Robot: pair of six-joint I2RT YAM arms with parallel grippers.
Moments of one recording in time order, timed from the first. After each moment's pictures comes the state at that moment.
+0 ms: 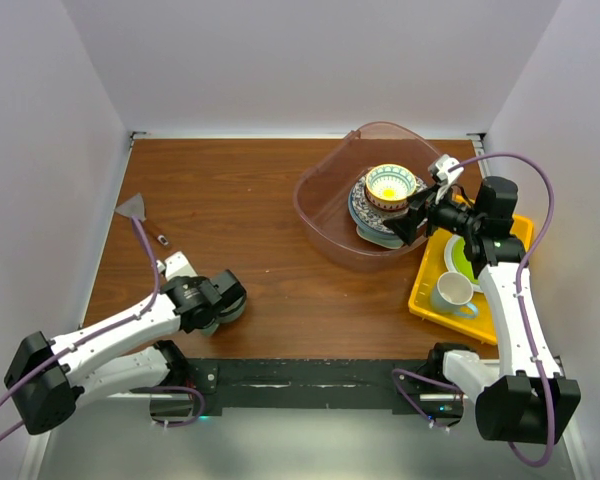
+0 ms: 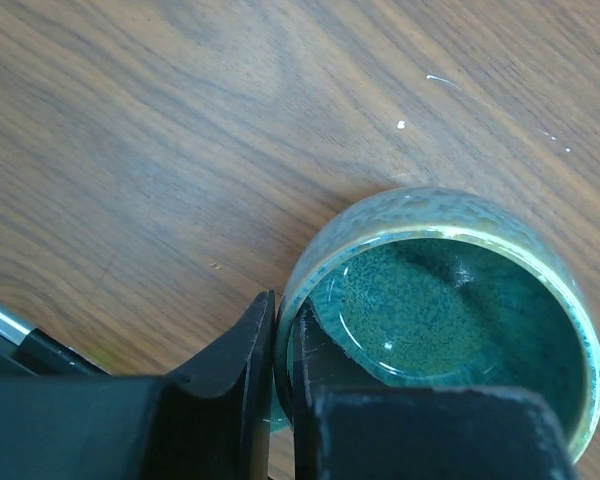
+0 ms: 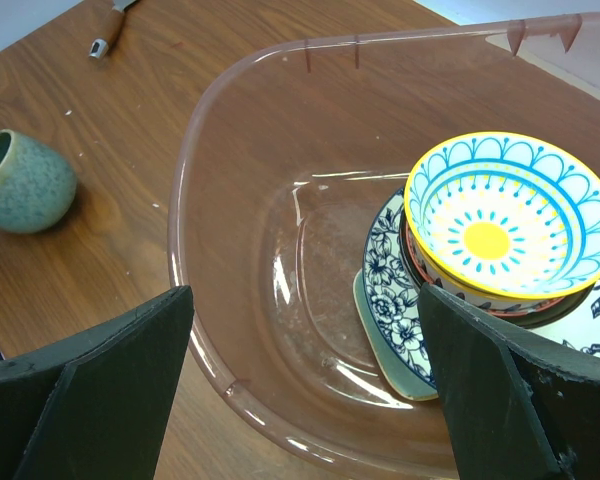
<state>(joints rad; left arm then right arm) -0.84 0.98 0.60 -1.09 -0.69 -1.50 -0.08 1.02 0.93 -0.31 -0.88 -0.21</state>
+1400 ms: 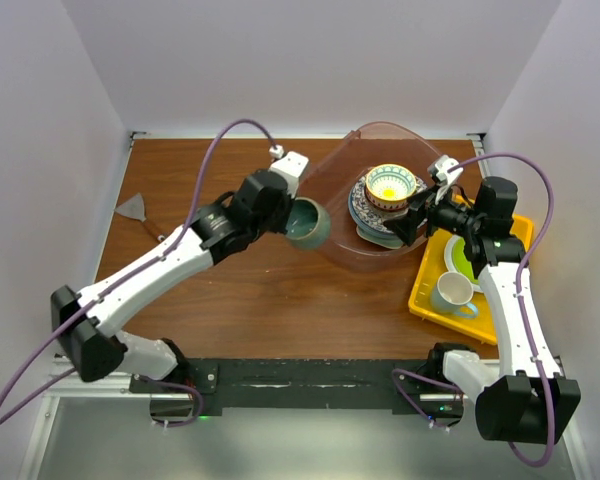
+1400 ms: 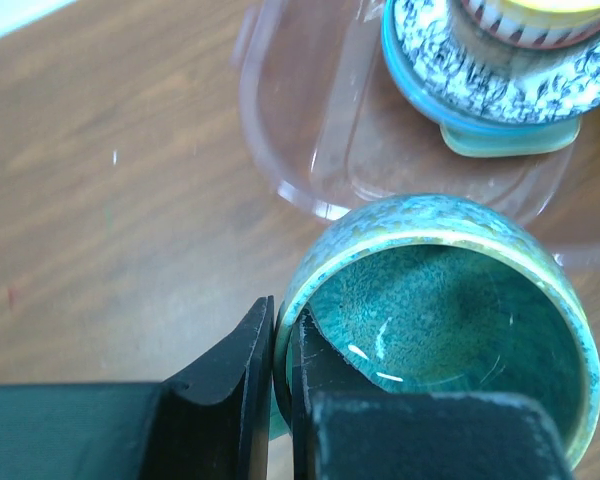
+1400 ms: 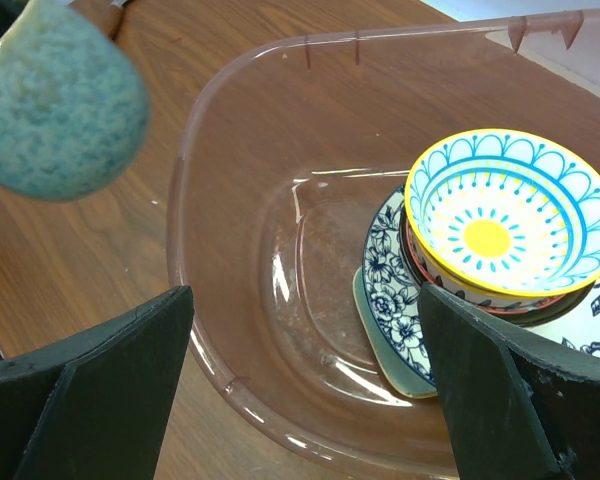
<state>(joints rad) -0.82 1.34 1.30 -0.56 -0.36 -0.18 -0.08 1.02 0.93 -0.32 -0.88 -0.22</state>
